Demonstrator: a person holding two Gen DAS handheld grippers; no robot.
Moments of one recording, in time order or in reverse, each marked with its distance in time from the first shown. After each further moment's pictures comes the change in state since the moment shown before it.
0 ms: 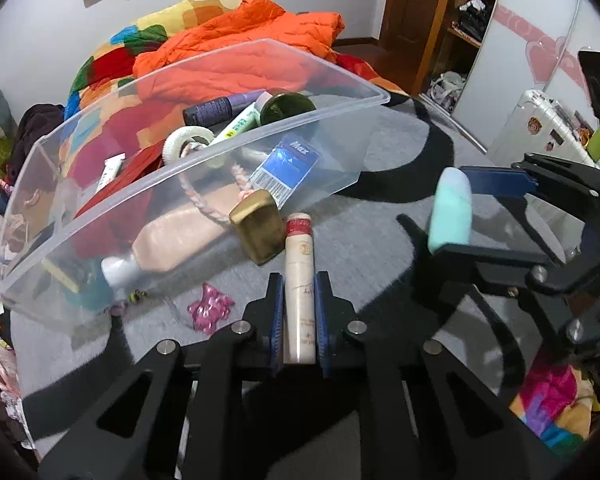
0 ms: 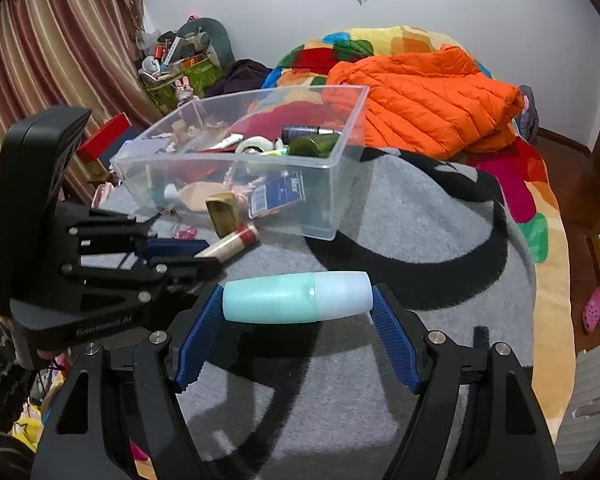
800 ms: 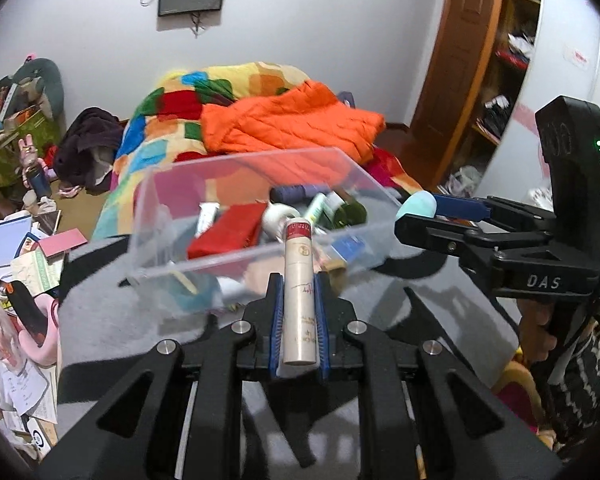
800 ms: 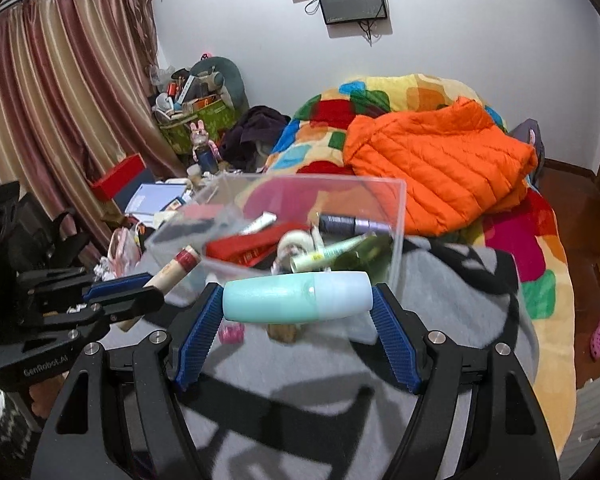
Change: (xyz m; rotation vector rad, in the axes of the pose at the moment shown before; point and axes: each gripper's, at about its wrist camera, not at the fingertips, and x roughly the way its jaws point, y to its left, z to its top) left arm -0.101 0.048 -0.009 -0.200 -0.275 0.036; right arm -0.018 0.036 0.064 -0.002 -0.144 0.026
